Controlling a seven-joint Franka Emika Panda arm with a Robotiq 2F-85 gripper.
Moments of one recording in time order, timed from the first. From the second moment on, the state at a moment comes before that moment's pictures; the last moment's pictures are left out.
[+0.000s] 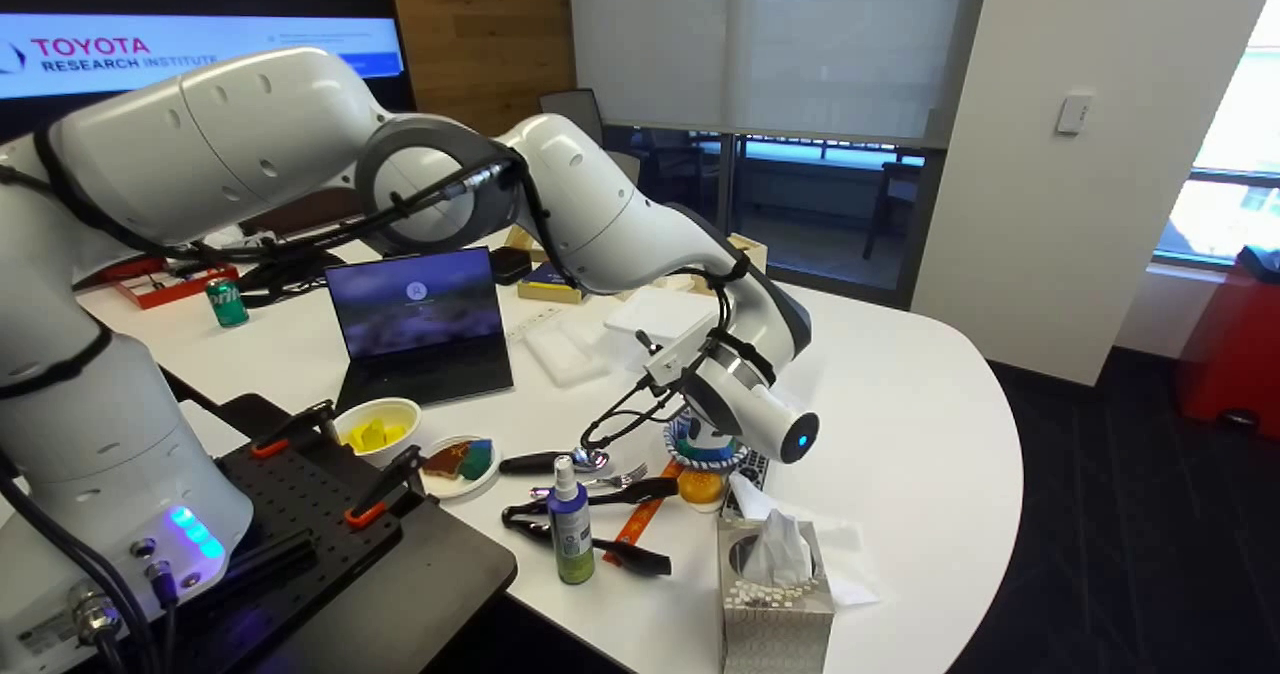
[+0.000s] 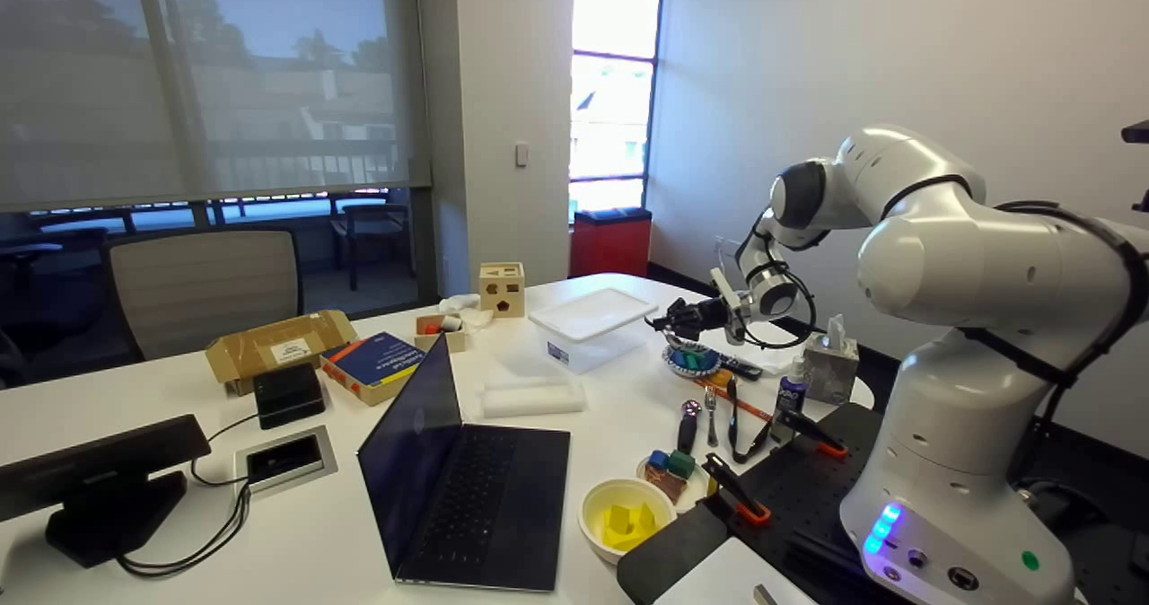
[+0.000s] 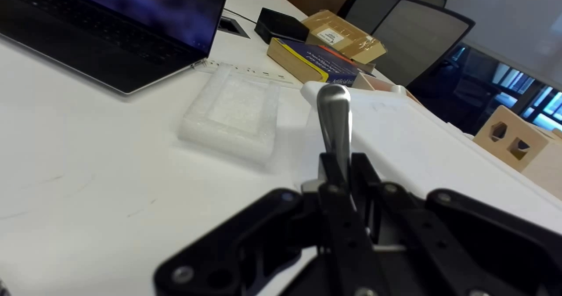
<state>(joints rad) -0.70 1.27 -0.11 -1.25 1.37 1.55 0.20</state>
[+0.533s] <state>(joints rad) -0.70 1.34 -0.11 -1.23 1.37 1.55 0.24</state>
